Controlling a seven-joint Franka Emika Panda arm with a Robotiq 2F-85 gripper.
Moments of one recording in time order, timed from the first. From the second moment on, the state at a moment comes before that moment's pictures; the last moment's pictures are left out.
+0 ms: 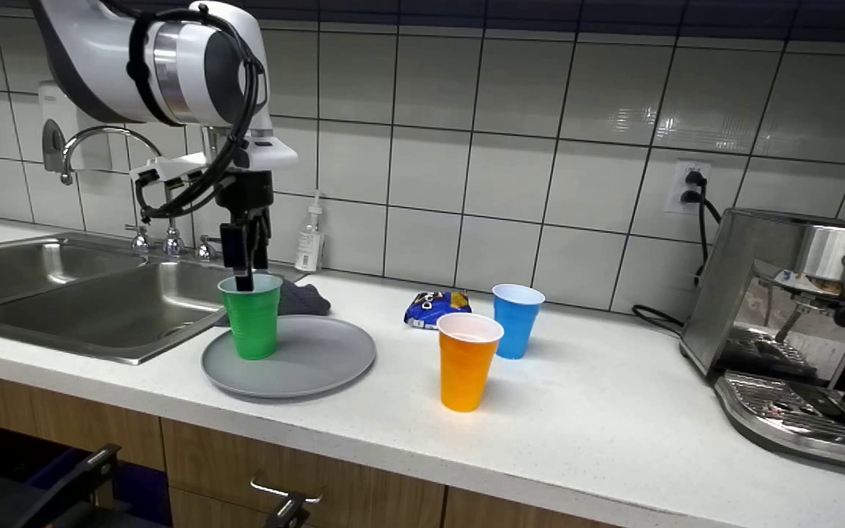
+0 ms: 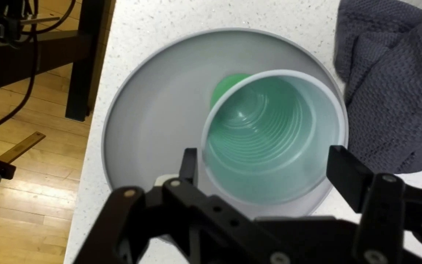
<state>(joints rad) 0.16 0.05 0.04 -2.53 -0.08 2.70 1.43</state>
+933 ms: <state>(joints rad) 0.06 0.00 0.00 -2.47 -0.06 2.68 1.44</state>
